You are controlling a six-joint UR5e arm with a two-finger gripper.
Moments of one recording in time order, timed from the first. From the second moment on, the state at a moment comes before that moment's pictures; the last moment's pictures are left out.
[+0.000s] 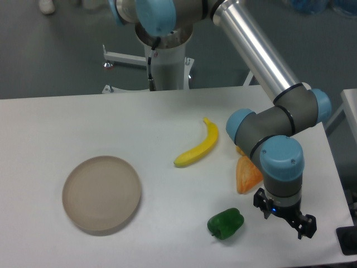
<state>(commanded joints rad) 2.31 -2.45 -0.79 -1.17 1.69 1.18</state>
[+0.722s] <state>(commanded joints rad) 2.35 -2.14 -1.17 -1.35 1.69 1.23</state>
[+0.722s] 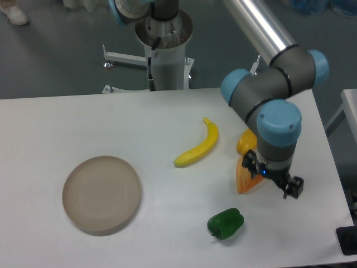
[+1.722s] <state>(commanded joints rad) 2.44 -2.03 -1.49 -1.25 1.70 1.36</state>
